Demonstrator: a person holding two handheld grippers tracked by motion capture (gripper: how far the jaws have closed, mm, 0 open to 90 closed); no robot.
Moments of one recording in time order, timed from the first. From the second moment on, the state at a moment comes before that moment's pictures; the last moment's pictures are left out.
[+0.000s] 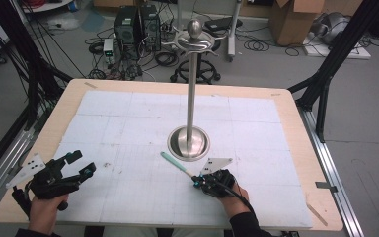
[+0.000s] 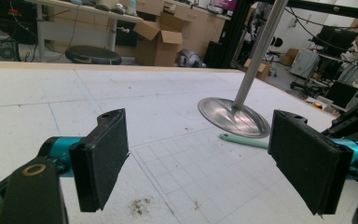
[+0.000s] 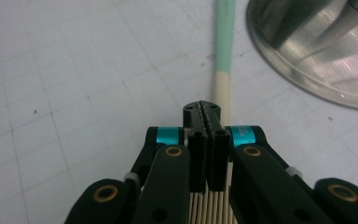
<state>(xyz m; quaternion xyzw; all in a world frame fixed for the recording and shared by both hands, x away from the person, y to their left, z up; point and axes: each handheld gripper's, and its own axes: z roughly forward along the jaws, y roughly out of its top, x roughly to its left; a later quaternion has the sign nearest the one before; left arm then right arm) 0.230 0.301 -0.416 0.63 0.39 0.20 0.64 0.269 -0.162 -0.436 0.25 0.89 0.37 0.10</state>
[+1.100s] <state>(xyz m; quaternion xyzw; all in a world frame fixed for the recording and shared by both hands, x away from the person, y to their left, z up) 0.230 0.298 -0.416 0.63 0.39 0.20 0.64 0.246 -0.195 -0.436 0.26 0.90 0.33 0.11</state>
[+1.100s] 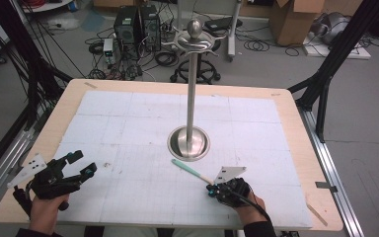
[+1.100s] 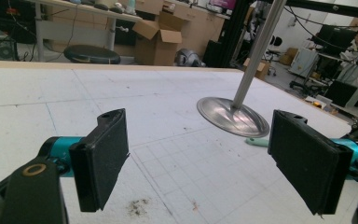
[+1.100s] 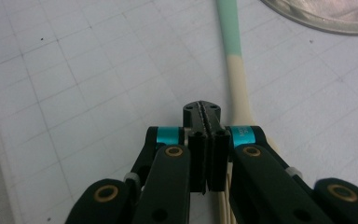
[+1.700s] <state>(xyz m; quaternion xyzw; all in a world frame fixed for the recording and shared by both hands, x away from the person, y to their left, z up) 0.231 0.296 -0.415 0.63 0.39 0.20 0.64 0.212 -0.268 -0.393 0.34 0.78 0.48 0.22</state>
